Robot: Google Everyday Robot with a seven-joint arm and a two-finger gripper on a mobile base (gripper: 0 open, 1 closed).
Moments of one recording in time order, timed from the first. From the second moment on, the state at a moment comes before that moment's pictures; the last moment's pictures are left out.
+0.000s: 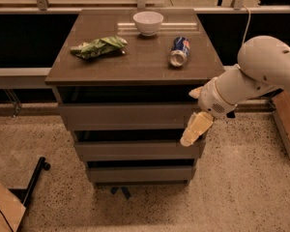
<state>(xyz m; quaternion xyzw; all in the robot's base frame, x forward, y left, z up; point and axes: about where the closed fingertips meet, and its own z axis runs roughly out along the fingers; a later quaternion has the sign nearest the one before) 0.548 -0.141 0.771 -0.57 0.77 0.14 0.24</state>
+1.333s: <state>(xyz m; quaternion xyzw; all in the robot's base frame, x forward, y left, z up) 0.588 -0.147 0.747 -0.55 0.77 0.14 0.27</state>
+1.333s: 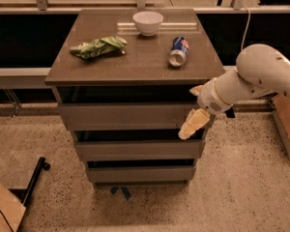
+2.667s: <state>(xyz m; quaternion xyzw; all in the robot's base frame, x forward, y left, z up) 0.644 -0.165 0.678 -0.51 0.79 0.20 0.28</state>
